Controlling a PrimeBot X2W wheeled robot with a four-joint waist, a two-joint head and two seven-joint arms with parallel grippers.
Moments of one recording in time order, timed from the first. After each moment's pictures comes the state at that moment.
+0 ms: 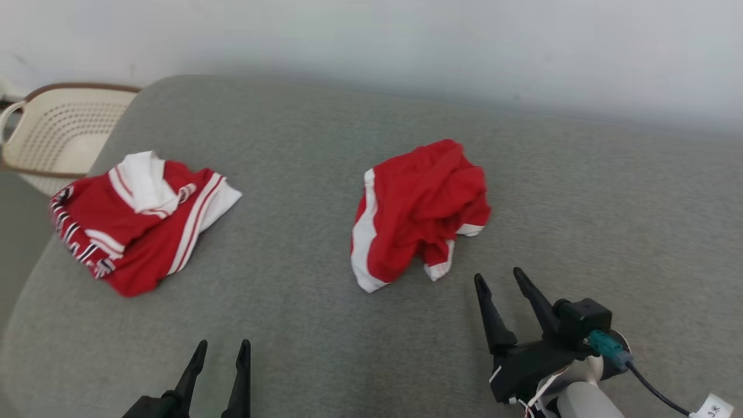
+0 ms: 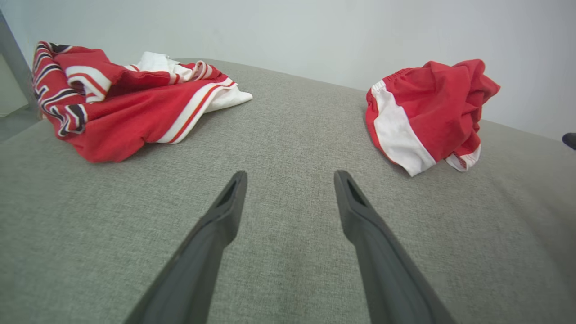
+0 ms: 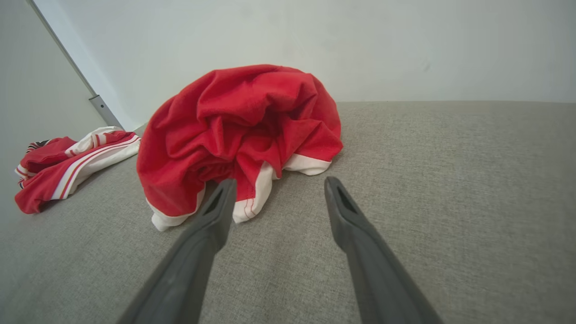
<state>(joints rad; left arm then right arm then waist) -0.10 0.05 -0.09 0.20 -0.19 -0.04 -0.26 -0.31 -0.10 0.38 0.44 0.25 0.13 -0.26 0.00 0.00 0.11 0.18</state>
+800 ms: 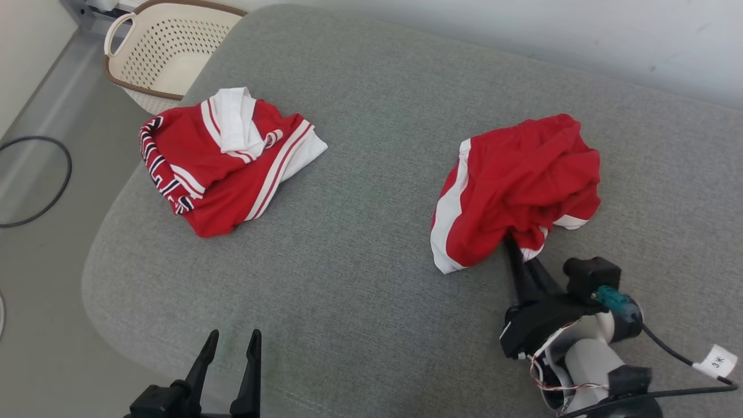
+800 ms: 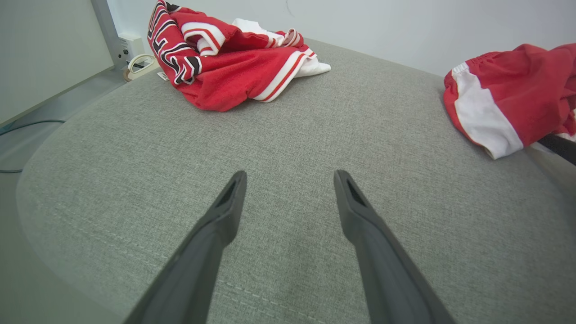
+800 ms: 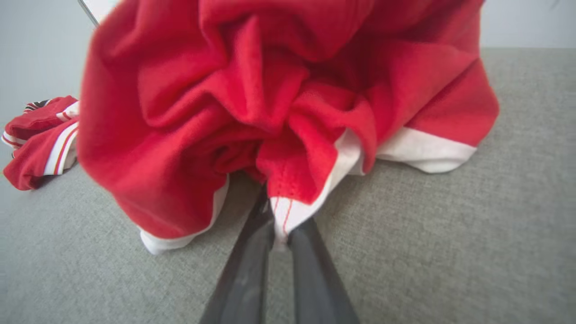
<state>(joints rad) -0.13 0.05 -0.12 0.21 -0.22 -0.03 -0.26 -0.48 -0.10 0.31 0.67 0.22 0.13 -0.26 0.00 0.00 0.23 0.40</state>
